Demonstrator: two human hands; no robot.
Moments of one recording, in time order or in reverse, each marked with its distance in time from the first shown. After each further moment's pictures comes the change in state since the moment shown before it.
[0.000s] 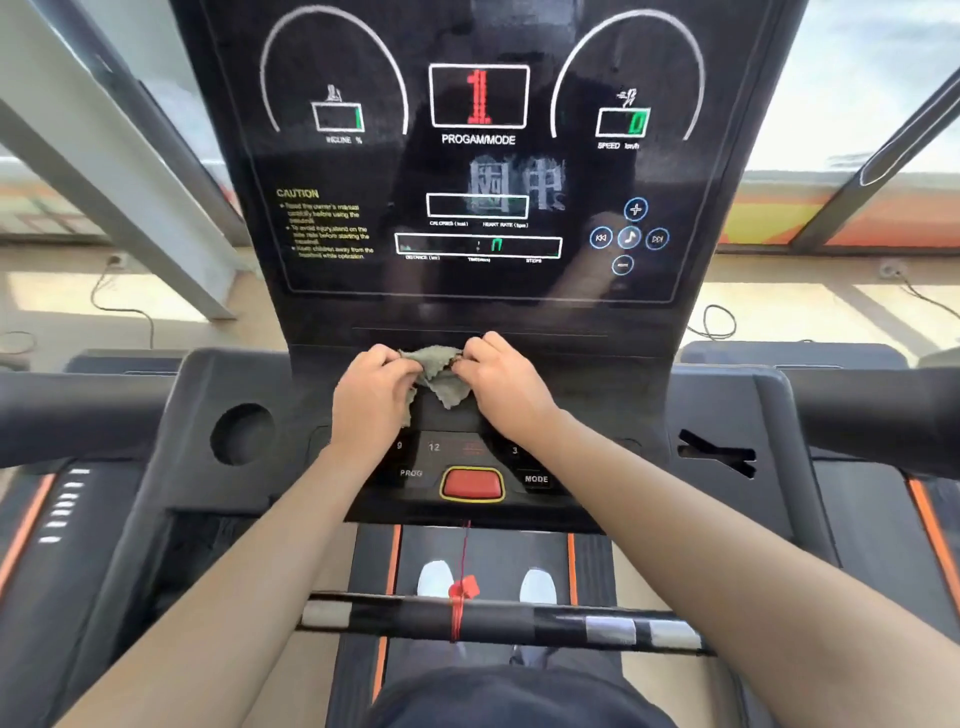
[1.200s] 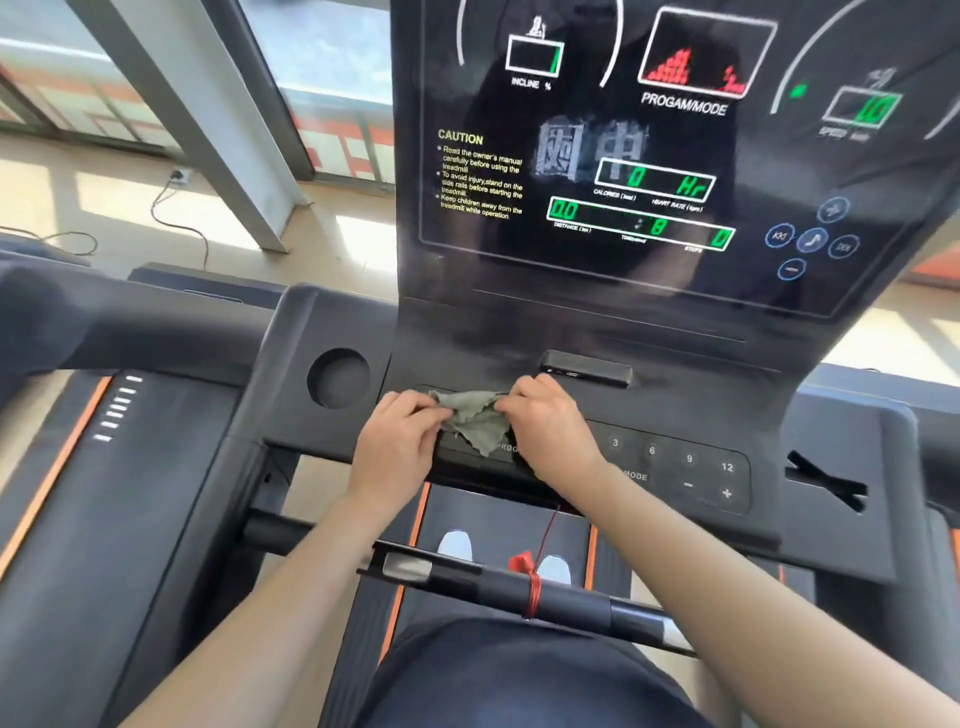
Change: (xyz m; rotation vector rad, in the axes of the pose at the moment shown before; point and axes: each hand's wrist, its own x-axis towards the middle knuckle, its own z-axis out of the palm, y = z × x) left_hand -0.106 -0.068 -0.036 -0.100 -0.011 -0.101; right_hand -0.015 -0.089 0.039 0.132 -0.170 0.082
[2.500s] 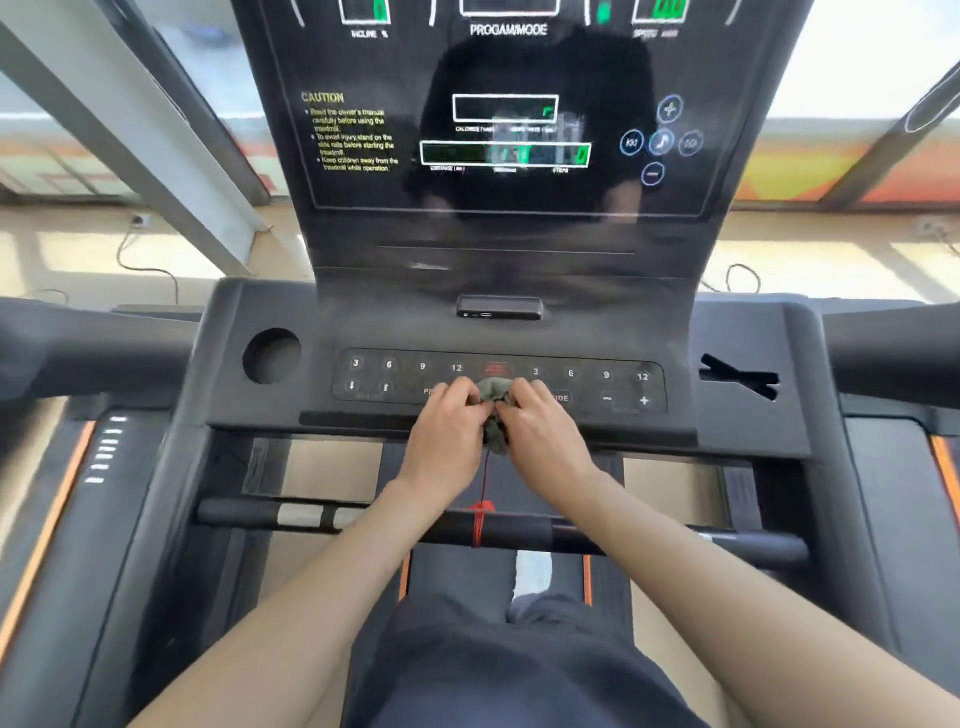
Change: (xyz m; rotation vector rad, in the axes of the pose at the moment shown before) left_hand -0.037 0.121 0.058 0.105 -0.186 0.178; right_hand -0.120 0.014 -0.025 -0.039 0.075 0.038
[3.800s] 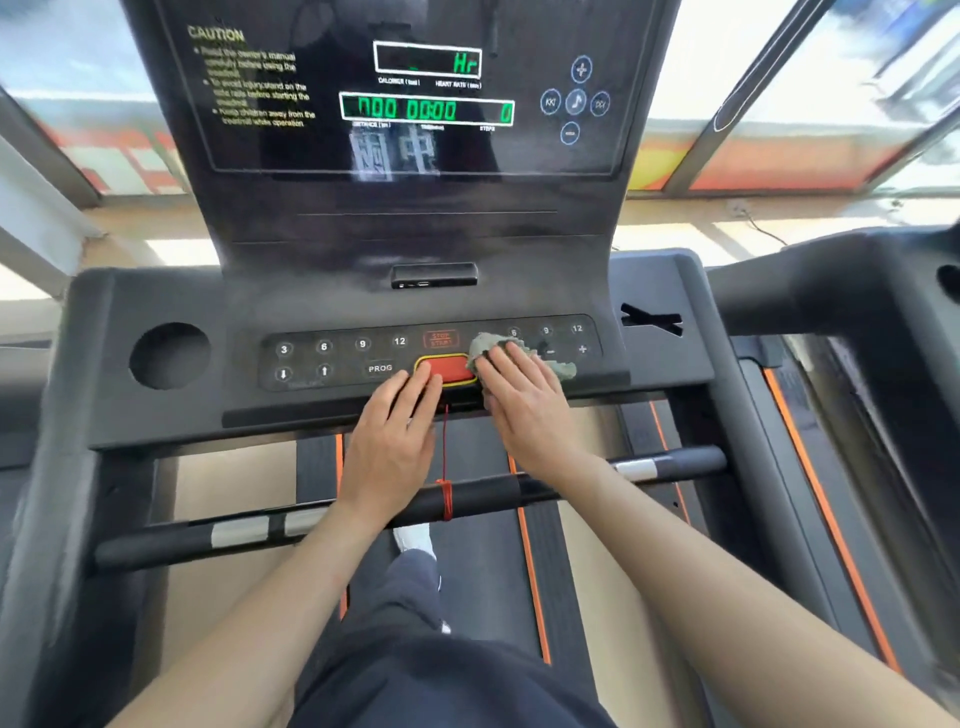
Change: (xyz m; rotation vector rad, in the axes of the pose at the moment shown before) left_hand -0.042 -0.050 0.043 0.073 0.190 0.340; right_hand -0.045 -0.008 -0.005 -0.199 0.032 0.257
